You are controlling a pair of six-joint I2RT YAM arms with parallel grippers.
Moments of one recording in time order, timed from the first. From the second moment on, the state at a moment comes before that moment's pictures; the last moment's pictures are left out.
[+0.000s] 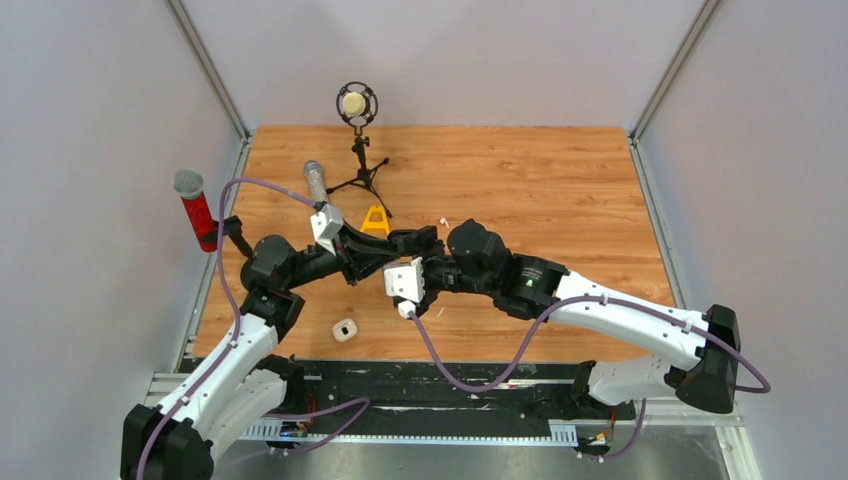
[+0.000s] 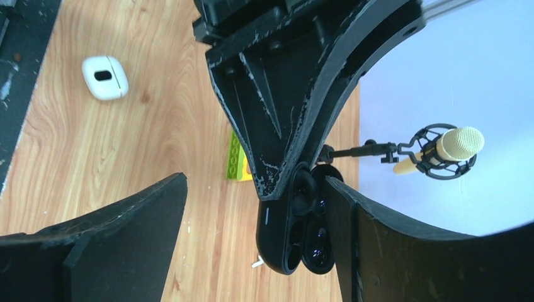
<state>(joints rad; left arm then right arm) -0.36 0.81 0.48 0.49 0.85 -0.32 1.12 1.27 1.15 -0.23 -0.17 -0.88</state>
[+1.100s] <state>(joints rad) -0.34 0.83 0.48 0.51 0.86 -0.38 1.13 1.32 1.13 -0.17 -0.03 -0.95</state>
